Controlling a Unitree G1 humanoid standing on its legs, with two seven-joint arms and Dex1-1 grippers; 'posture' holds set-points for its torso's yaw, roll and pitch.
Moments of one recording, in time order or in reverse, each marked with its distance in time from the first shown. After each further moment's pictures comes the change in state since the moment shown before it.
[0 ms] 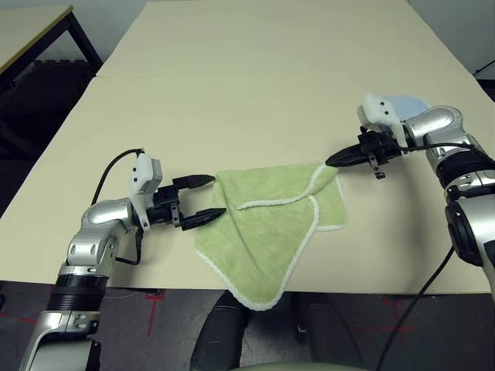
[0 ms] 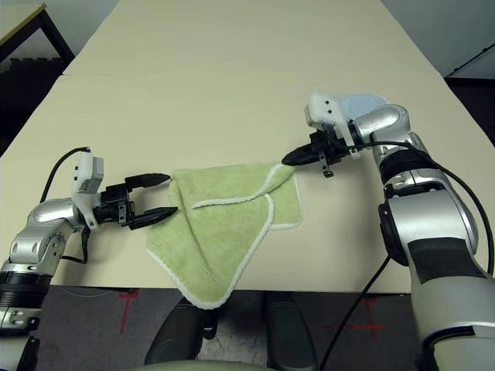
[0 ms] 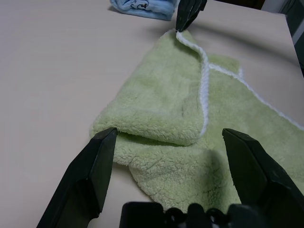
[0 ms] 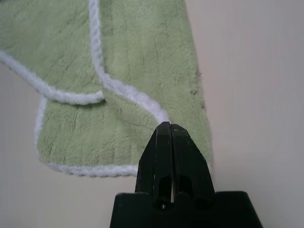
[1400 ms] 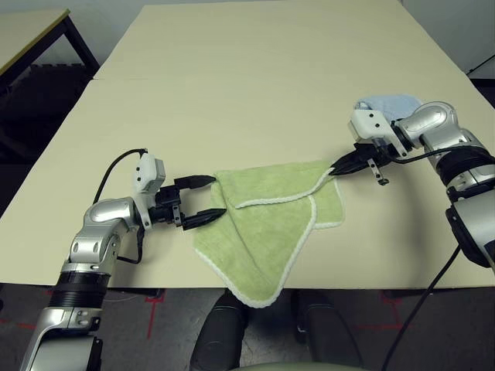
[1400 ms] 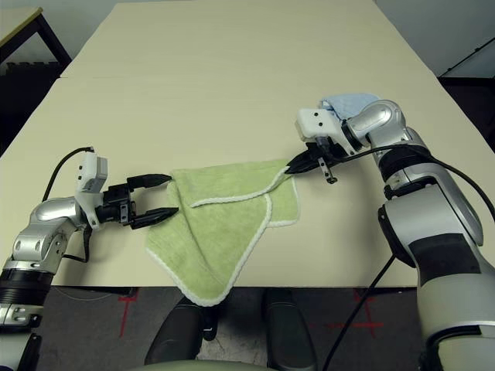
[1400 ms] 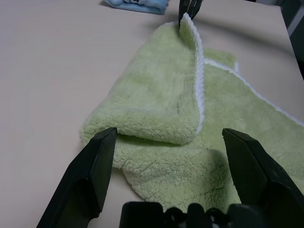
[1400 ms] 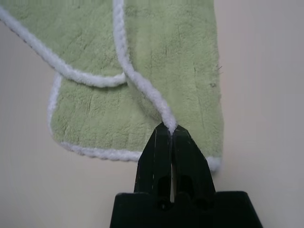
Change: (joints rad) left arm -0.012 -0.003 -0.019 0.023 0.020 -0.012 -0.006; right arm -0.033 -0.016 0.147 0.000 0.097 -0.075 0.001
